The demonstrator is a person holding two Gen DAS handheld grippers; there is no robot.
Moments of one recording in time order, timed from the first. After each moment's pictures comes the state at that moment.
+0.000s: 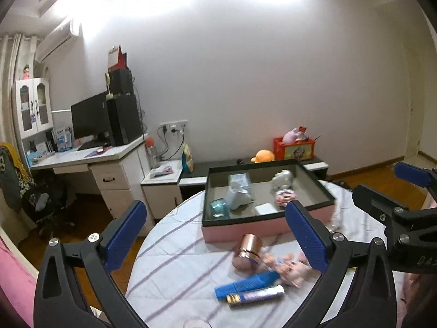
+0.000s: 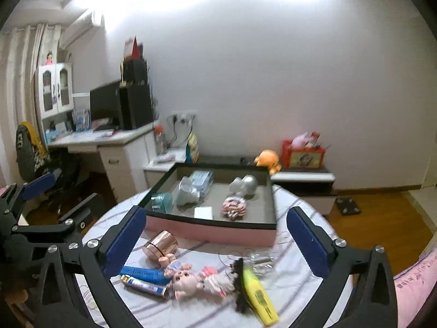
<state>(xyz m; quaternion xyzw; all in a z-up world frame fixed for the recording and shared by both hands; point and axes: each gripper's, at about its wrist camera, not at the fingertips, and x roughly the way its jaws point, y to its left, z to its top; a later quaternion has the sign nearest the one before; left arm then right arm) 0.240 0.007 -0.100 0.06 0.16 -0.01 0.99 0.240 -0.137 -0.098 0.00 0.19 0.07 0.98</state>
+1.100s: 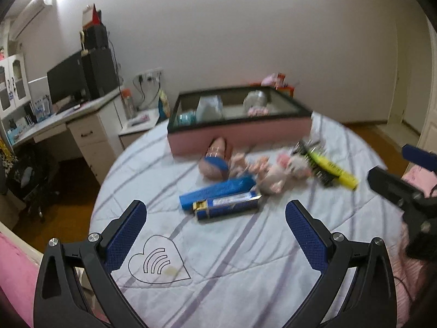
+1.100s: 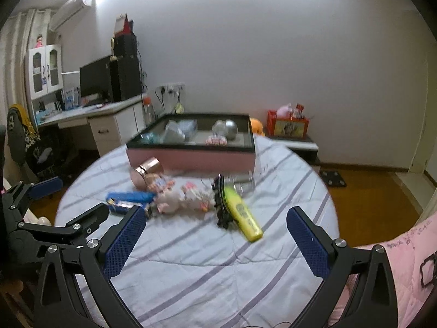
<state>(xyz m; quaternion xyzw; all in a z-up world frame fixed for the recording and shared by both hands) 0.227 -0.010 -0.203 0.07 0.31 -0.06 0.95 0.187 -0.156 -0.177 0.00 0.27 0.04 0.96</state>
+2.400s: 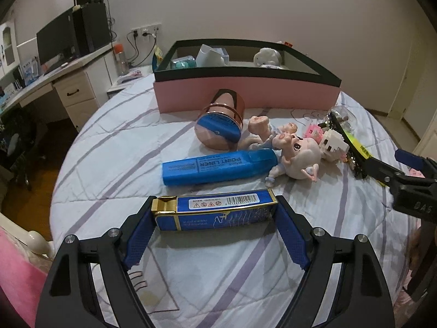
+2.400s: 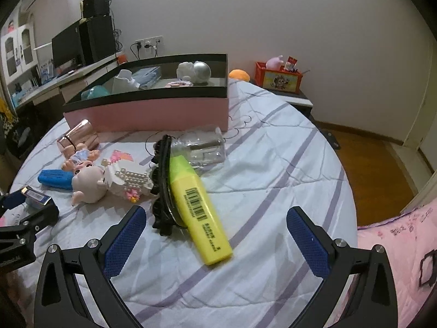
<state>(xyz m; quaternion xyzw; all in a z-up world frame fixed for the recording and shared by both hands) 0.285 0.001 -0.245 0.03 0.40 -0.06 0.91 0.284 -0.196 -0.235 0.00 0.38 0.01 0.92</state>
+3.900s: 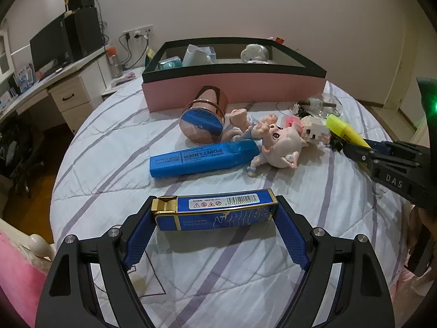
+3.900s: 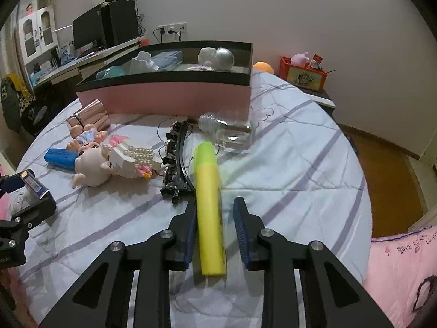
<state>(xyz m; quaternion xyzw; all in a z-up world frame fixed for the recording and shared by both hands) 0.275 -0.012 -0.242 0.04 0.40 -0.08 0.91 0.297 -0.196 -0.245 -0.03 0.41 0.08 0.91</state>
